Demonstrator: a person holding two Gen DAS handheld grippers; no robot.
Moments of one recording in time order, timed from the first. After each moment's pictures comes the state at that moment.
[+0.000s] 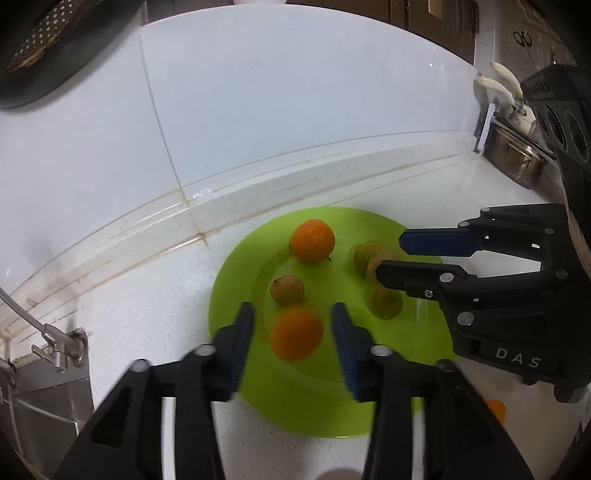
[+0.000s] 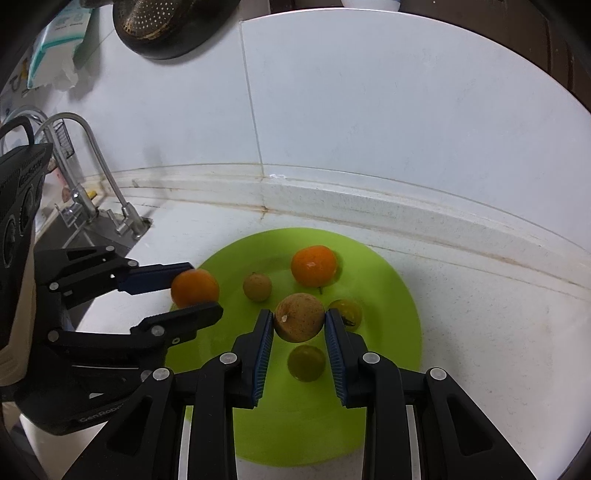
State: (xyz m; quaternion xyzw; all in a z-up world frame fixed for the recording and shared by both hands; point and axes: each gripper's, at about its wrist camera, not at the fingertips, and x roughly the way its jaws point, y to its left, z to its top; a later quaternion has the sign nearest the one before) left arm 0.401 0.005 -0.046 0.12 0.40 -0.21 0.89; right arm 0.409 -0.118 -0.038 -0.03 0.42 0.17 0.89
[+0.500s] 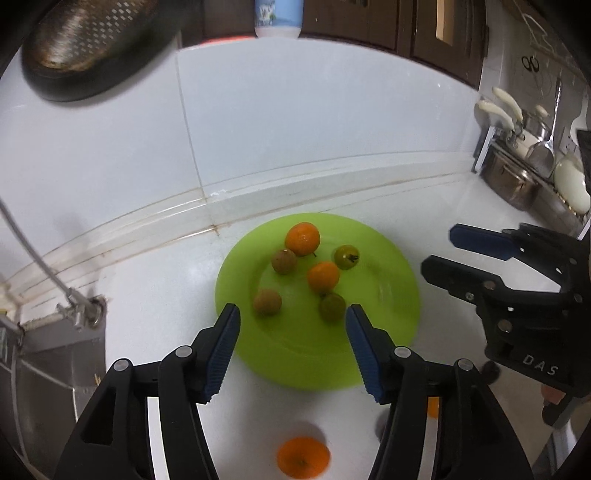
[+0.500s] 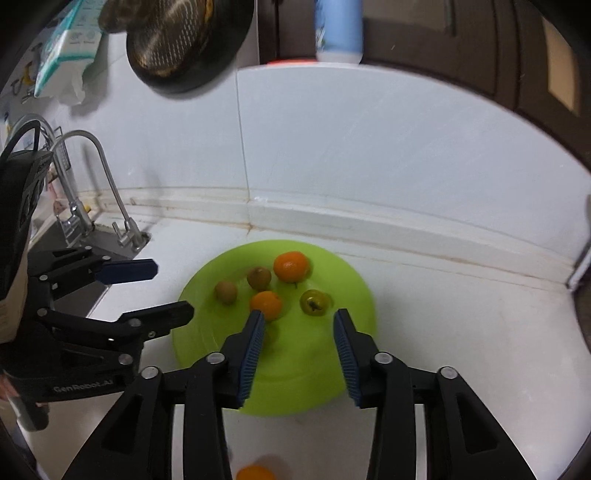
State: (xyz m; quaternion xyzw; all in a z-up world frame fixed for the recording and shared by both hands) left arm 0.352 0.013 -0.009 0.08 0.40 -0.18 0.89; right arm 0.346 -0.138 0.000 -0.03 0.36 0.12 0.92
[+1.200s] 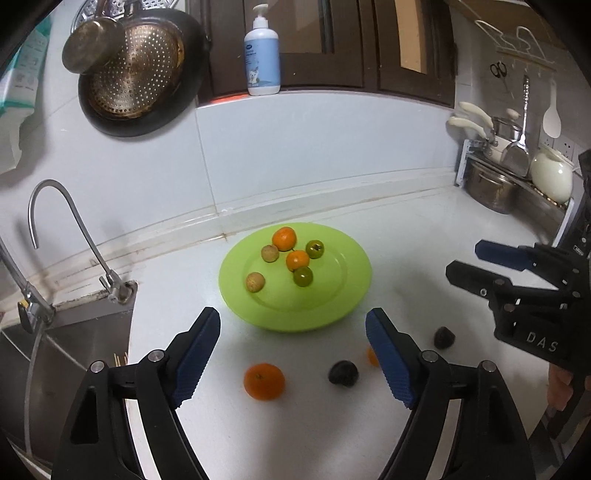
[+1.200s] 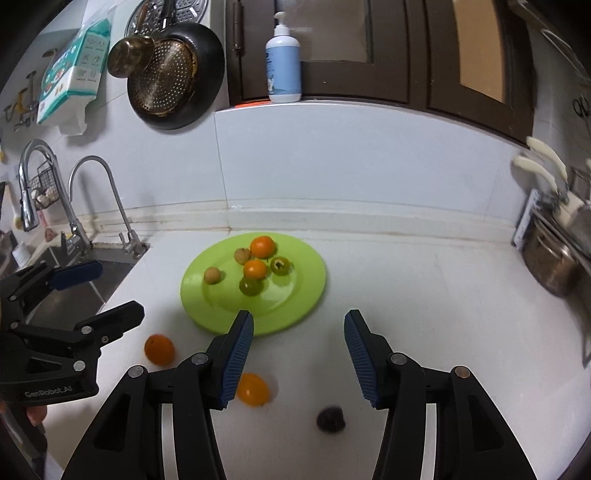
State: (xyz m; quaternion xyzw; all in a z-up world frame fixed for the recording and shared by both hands) left arm 0.231 0.004 0.017 0.08 0.33 -0.16 0.93; right arm 0.231 -0.174 0.021 0.01 0.33 0.05 0.94
